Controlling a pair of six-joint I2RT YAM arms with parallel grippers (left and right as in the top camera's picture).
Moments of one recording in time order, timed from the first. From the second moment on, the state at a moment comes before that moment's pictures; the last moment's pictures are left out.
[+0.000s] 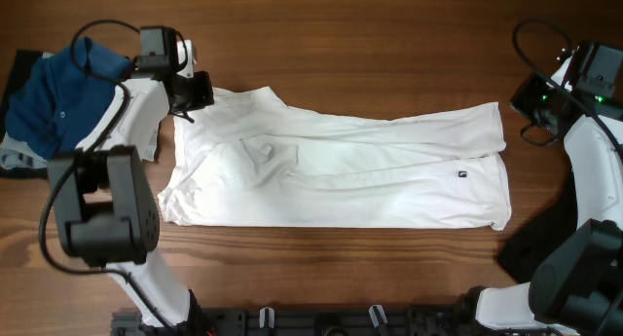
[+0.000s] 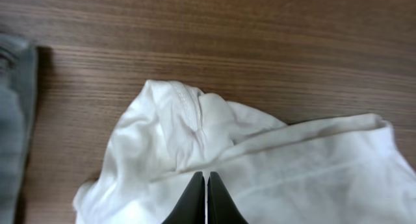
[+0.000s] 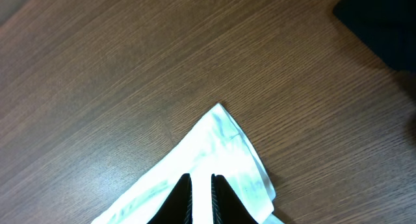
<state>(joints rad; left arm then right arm) 0.04 1.96 1.36 -0.54 0.13 -0.13 -0.34 1.62 1.22 -0.59 -0.10 0.31</state>
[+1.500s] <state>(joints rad) 0.09 1.74 1.36 -0.72 0.30 -0.16 -0.34 1.62 1.18 -0.53 -0.10 0.27</state>
